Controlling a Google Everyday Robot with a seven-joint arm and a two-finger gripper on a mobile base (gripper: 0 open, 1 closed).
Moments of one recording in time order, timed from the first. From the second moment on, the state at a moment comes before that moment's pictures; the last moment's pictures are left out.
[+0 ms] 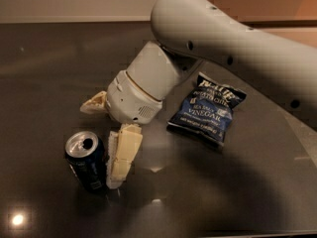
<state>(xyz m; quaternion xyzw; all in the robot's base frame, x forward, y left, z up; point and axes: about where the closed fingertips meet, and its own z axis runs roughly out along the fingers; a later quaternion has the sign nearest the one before) 0.377 0.115 0.889 -0.79 0.48 0.32 0.22</state>
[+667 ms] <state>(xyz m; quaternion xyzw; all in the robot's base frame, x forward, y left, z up) 0.366 0.124 0.888 -0.80 0.46 0.34 0.21</state>
